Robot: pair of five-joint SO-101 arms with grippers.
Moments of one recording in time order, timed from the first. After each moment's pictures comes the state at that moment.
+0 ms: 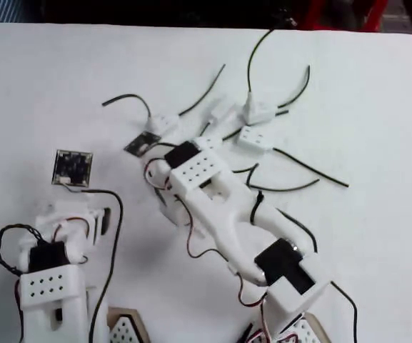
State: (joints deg) left arm -19.2 -67.5 81.1 51.9 -17.9; right arm -40.0 9.1 10.8 82.0 12.4
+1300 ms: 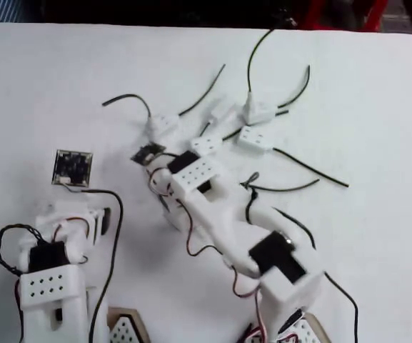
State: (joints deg) left arm -19.2 -67.5 81.1 51.9 -17.9; right arm -40.1 10.2 16.5 74.6 12.4
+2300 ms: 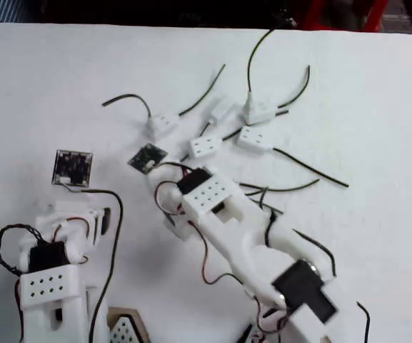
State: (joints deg) left arm -19.2 -67.5 81.1 51.9 -17.9; right arm -42.1 -4.4 31.2 65.4 12.4
